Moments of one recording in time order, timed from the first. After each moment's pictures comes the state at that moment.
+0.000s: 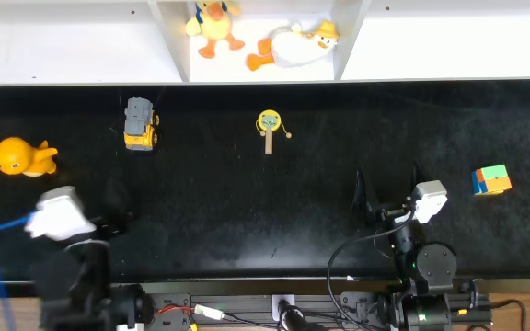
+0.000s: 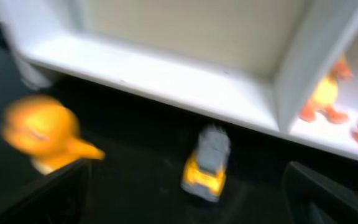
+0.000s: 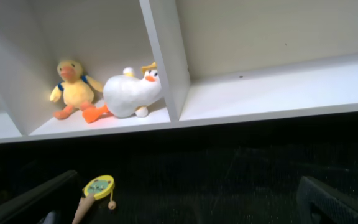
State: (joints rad) left arm 0.12 0.16 0.52 -0.53 -0.16 -0.18; right arm 0.08 0.01 0.02 -0.01 -0.12 0.23
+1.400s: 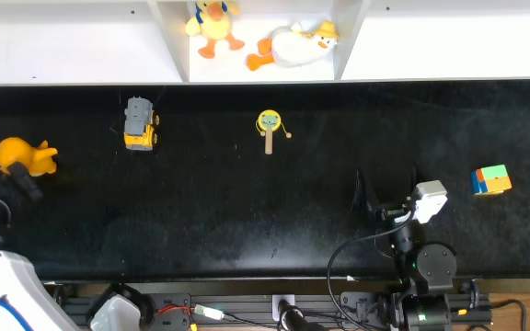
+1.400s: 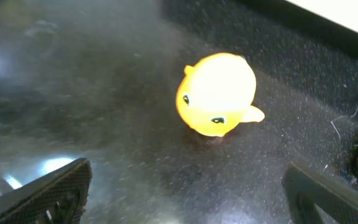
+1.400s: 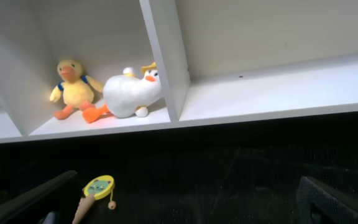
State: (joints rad) left arm 0.87 1.03 0.83 -0.59 0.19 0.19; right arm 0.08 0.01 0.02 -0.01 -0.12 0.23
